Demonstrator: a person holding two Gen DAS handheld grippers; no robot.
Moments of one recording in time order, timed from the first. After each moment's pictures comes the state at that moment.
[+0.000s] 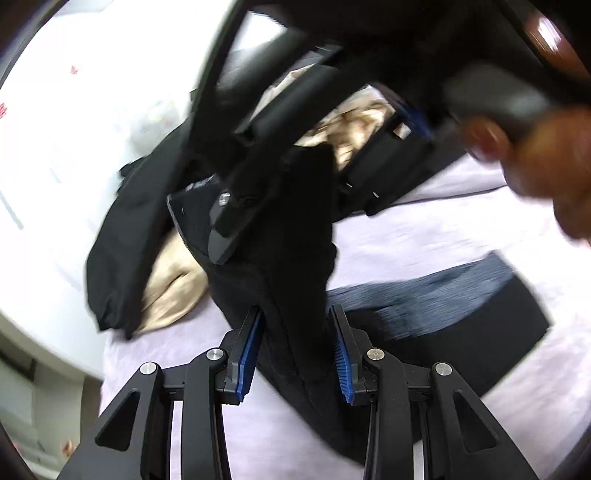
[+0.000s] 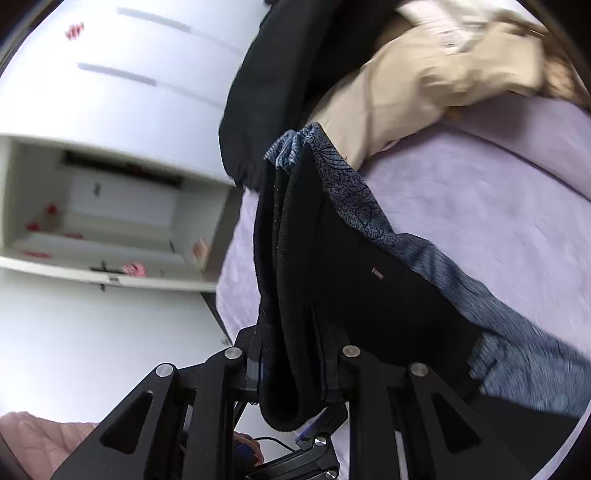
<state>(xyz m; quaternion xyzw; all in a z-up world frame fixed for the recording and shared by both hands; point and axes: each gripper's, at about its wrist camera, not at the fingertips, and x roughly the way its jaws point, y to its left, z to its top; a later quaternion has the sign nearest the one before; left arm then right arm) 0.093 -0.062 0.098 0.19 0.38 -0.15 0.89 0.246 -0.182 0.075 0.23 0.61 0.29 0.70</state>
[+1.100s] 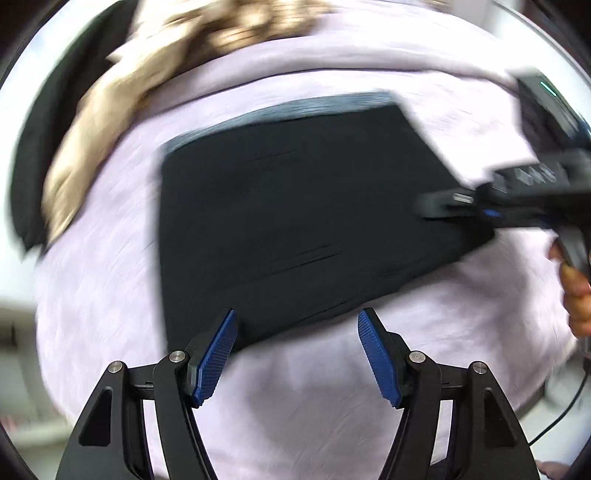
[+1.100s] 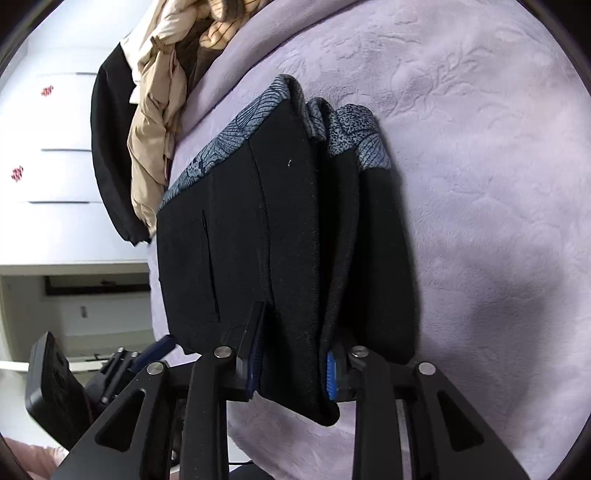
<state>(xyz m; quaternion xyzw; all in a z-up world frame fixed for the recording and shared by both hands) 0.030 -0.168 0.026 0.17 0.59 -0.14 0.77 0.082 -0.431 -0.058 0.35 0.60 0.11 0.71</state>
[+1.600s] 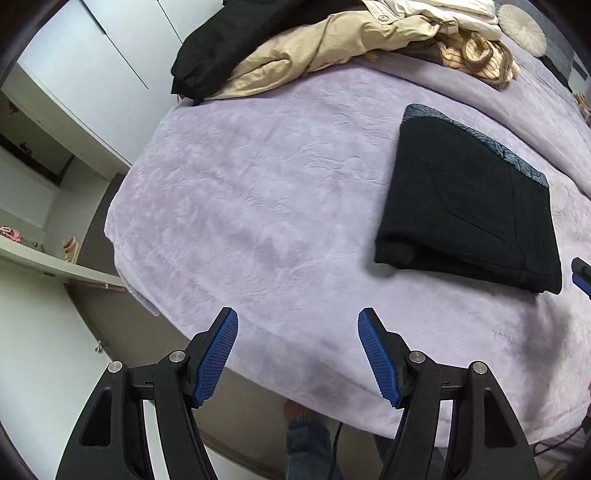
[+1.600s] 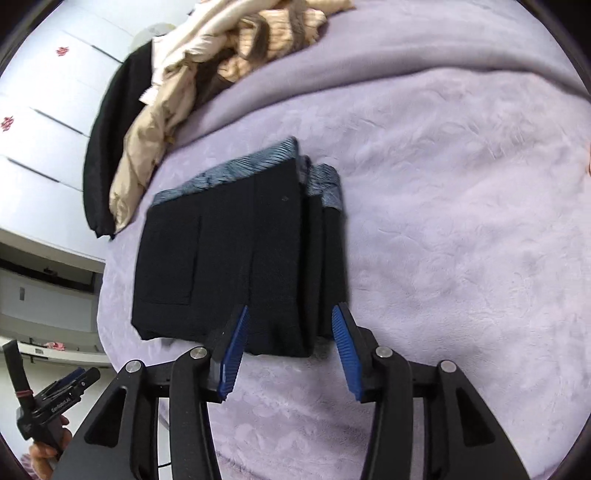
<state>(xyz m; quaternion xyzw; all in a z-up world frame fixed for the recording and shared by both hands) -0.034 -0.015 0.072 0.02 0.61 0.09 0.79 0.038 -0.423 0.005 0.21 0.56 0.05 0.80</state>
